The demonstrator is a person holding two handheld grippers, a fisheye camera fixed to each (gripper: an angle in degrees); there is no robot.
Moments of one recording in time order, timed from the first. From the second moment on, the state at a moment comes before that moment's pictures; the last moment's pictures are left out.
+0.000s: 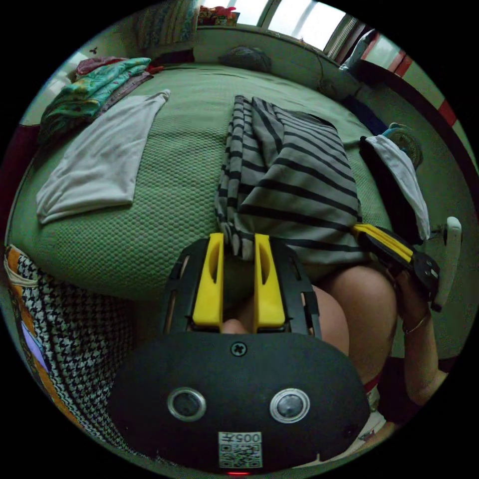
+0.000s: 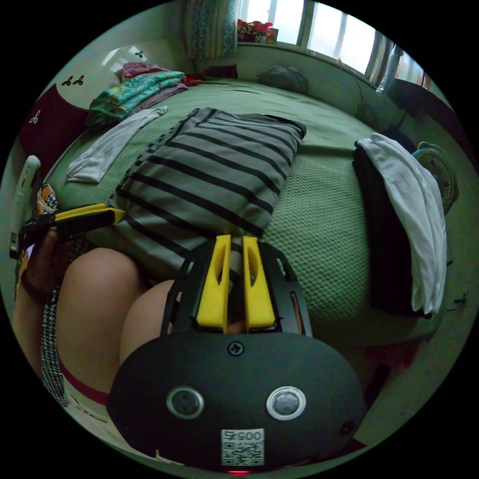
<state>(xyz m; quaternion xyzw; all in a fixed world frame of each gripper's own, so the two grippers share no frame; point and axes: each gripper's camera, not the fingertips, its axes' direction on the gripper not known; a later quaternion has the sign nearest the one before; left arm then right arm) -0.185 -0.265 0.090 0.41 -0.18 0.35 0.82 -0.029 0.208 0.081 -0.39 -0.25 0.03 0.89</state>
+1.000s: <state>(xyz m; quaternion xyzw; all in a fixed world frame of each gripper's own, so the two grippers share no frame) -0.179 -0.244 0.049 0.39 -0.24 0.37 0.81 0.004 0.075 0.299 -0.39 -0.27 0.10 0.87</state>
